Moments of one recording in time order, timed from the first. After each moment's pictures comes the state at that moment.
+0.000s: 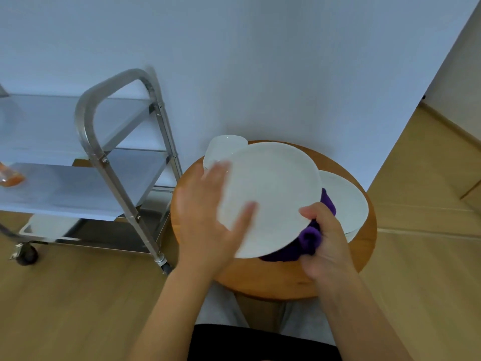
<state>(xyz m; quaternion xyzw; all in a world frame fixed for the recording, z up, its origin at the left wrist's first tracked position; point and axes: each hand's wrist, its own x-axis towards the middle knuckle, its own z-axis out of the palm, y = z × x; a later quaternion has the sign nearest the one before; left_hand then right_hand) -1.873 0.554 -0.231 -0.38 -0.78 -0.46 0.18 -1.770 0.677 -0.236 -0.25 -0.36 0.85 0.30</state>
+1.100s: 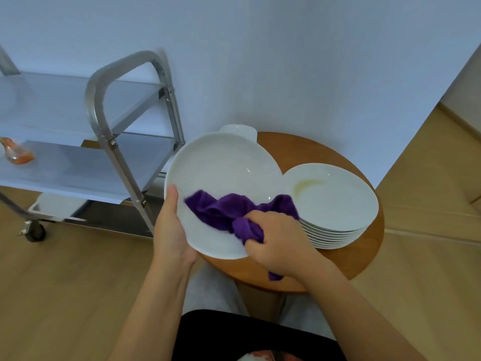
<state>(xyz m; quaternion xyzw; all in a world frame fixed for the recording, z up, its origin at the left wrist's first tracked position) -1.908 0.527 -0.272 0.03 -0.39 -0.89 -0.26 -1.798 0.664 -0.255 -0.06 -0.96 0.28 0.08</state>
